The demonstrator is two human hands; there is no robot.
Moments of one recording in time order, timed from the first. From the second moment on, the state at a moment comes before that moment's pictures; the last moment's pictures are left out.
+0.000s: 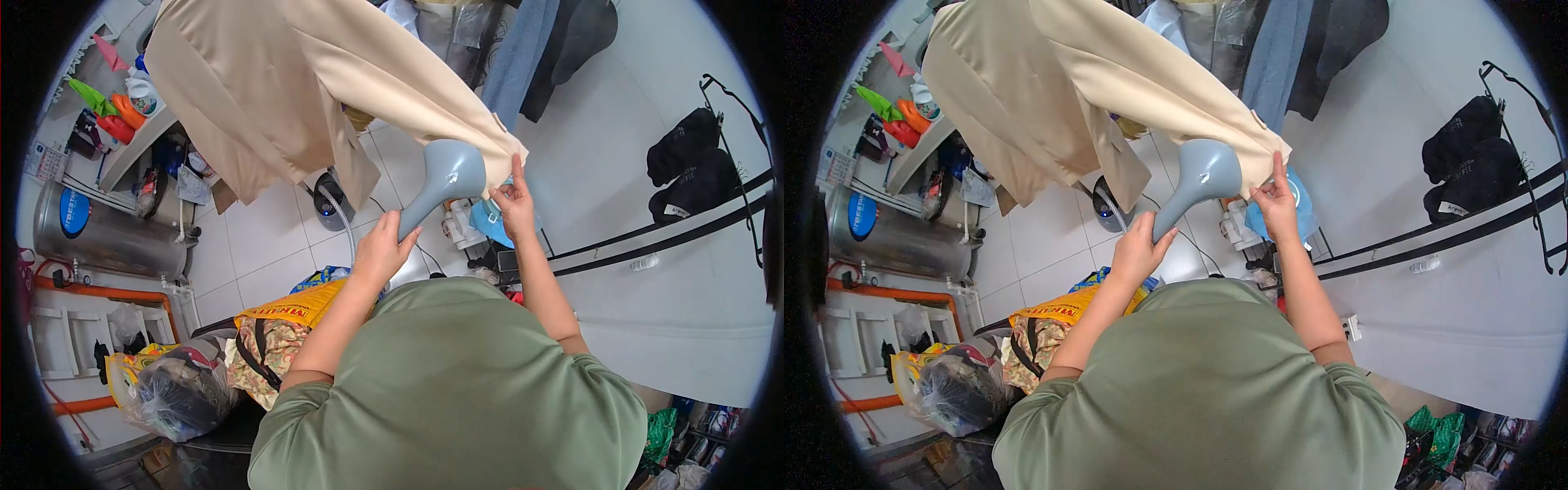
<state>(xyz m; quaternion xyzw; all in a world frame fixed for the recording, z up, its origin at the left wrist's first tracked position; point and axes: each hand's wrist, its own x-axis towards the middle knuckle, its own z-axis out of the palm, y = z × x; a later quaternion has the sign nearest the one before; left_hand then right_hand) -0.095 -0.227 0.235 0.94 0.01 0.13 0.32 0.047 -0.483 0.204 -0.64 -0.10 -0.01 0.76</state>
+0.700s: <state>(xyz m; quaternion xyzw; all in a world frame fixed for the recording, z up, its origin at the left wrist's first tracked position) -0.072 -0.237 0.288 0.94 0.07 0.06 0.31 0.017 -0.492 0.238 -0.75 -0.22 -0.18 0.59</state>
